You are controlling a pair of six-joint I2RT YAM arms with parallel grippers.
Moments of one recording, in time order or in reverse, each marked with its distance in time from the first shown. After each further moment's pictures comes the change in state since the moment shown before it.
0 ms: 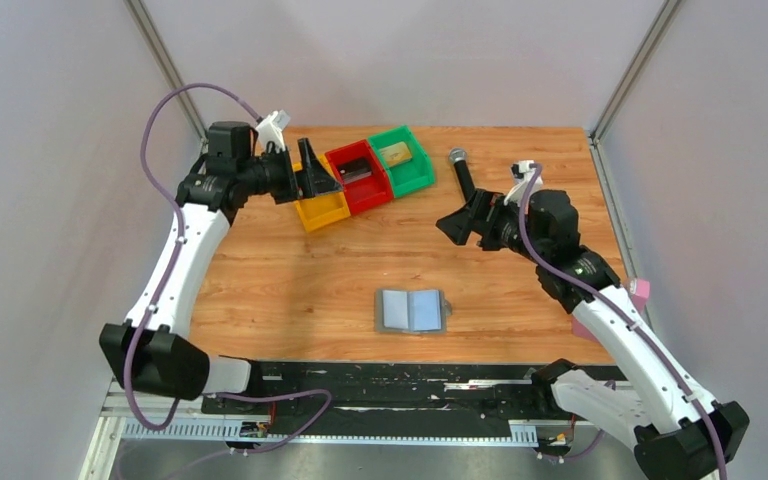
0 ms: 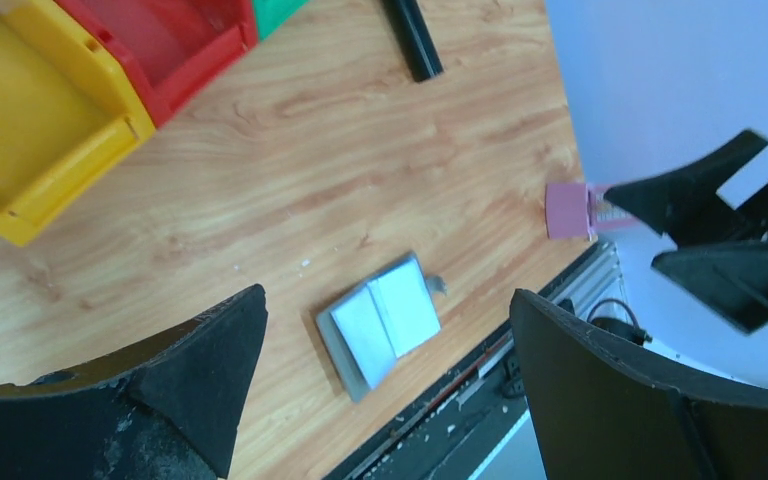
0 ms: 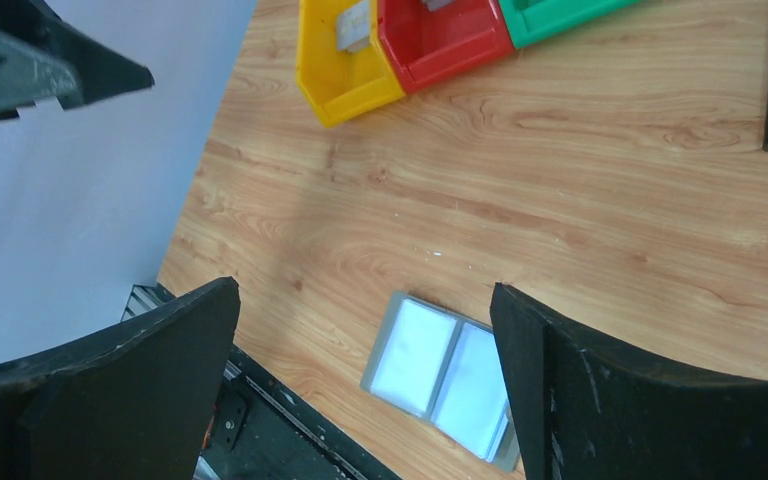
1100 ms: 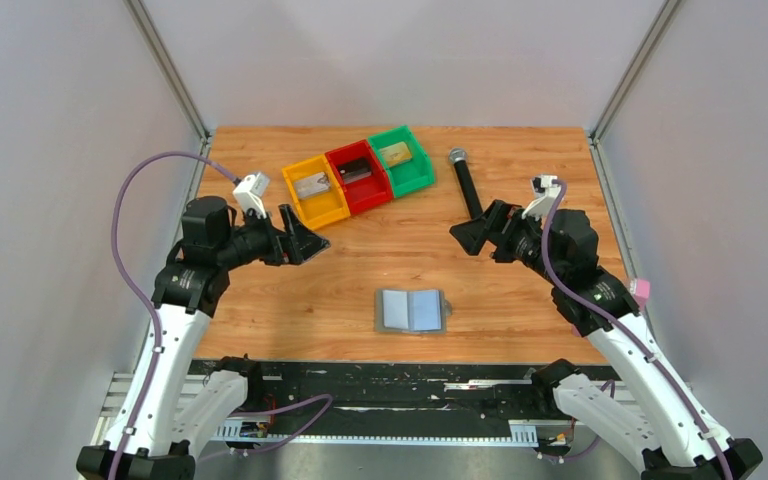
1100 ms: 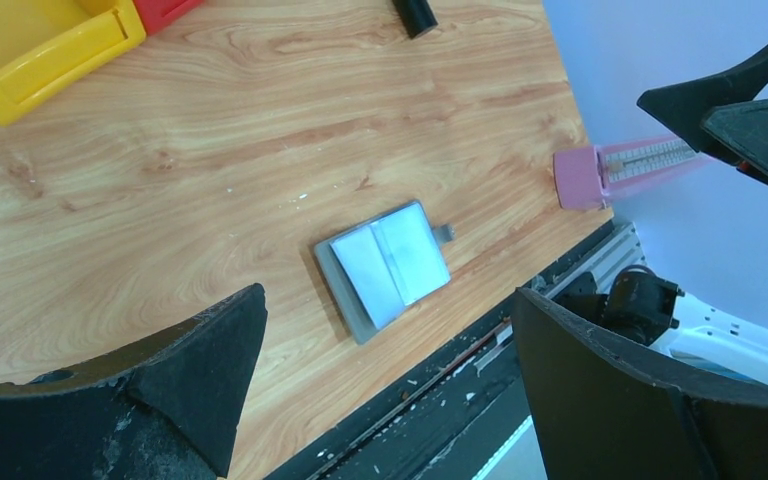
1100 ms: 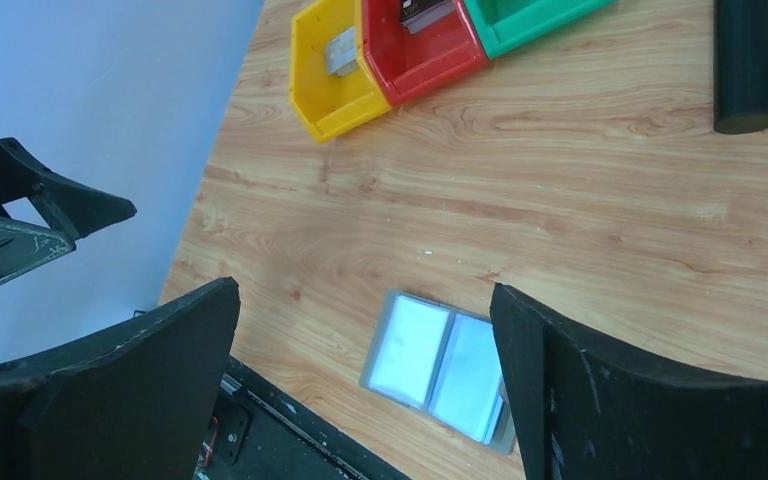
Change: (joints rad) left arm -0.021 -0.568 -0.477 0.063 -0.035 -0.021; right arm 0.000 -0.176 -0.053 -0.054 0.083 0.035
